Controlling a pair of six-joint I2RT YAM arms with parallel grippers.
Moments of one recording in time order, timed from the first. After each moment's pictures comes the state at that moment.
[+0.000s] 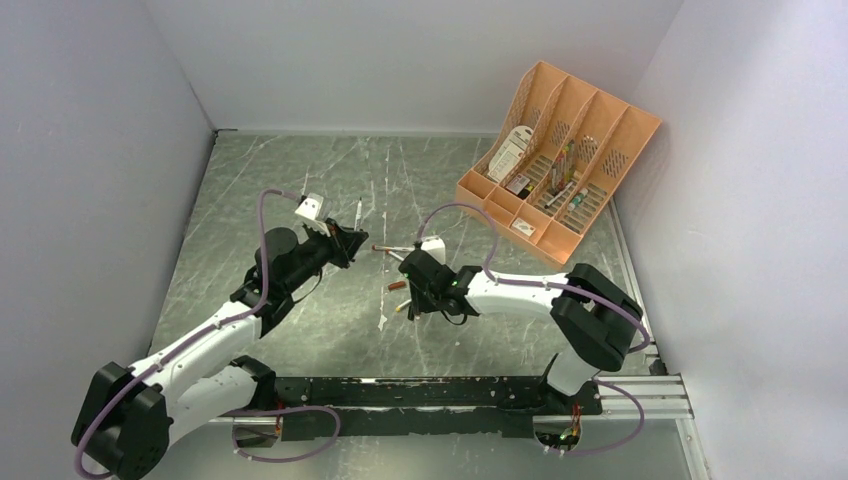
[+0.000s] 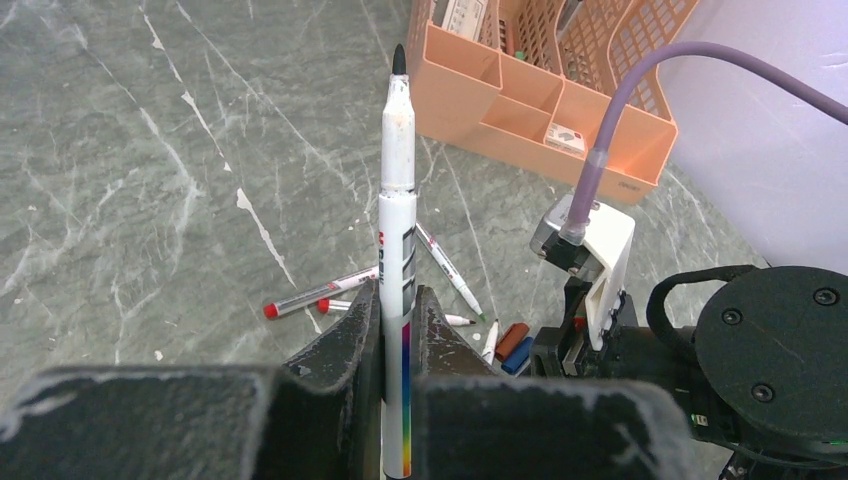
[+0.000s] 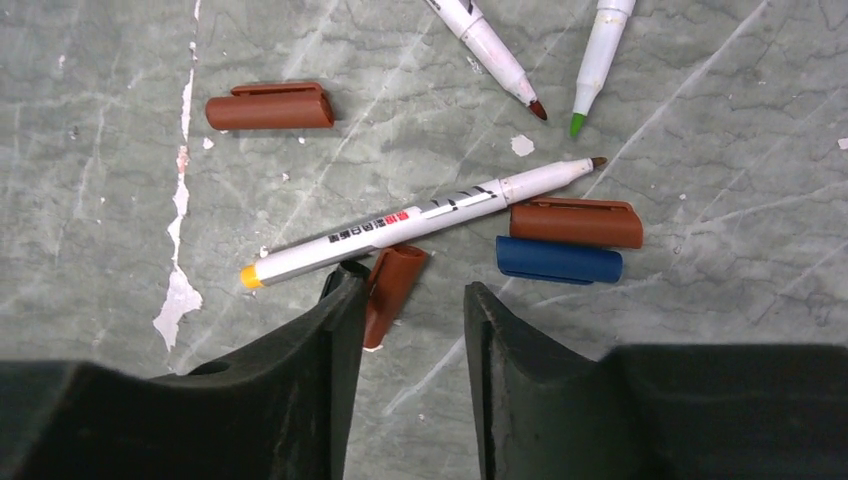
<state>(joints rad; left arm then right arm) -0.51 0.97 0.47 0.40 0.15 -0.34 0.99 1.61 0.85 -0.27 0.30 0.66</state>
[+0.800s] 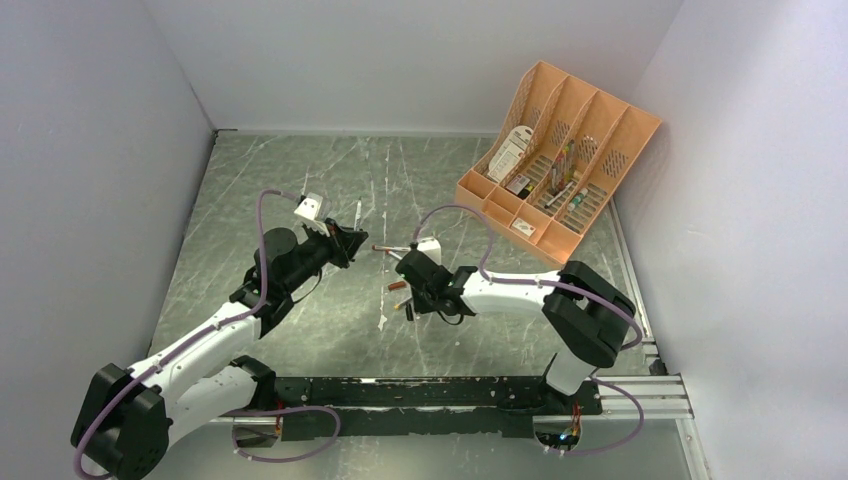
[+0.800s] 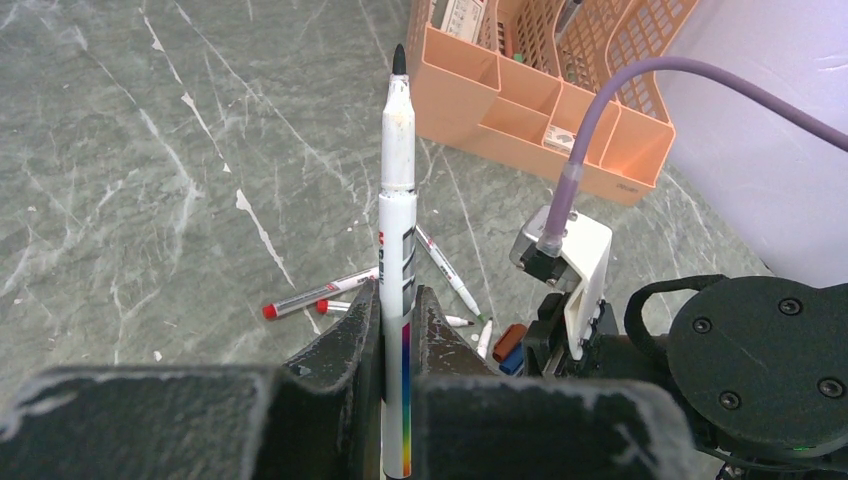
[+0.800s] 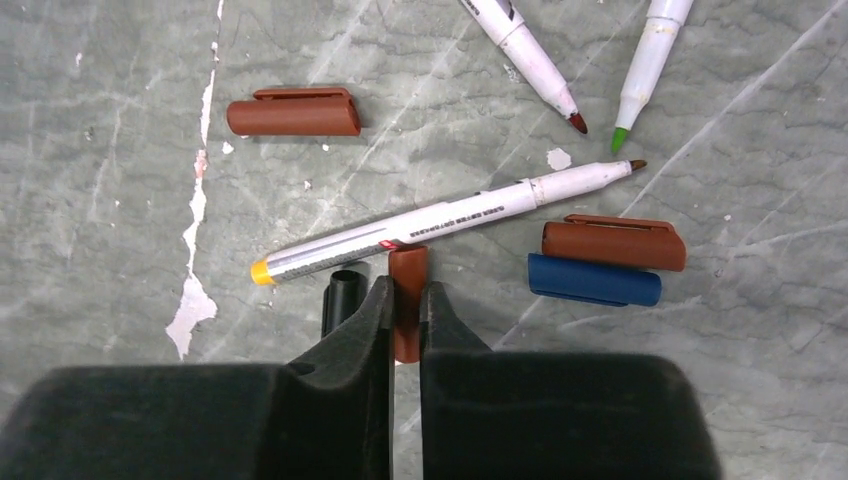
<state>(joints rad) -0.51 0.96 0.47 0.40 0.15 -0.34 0.99 1.65 0.86 -0.23 0.28 0.66</state>
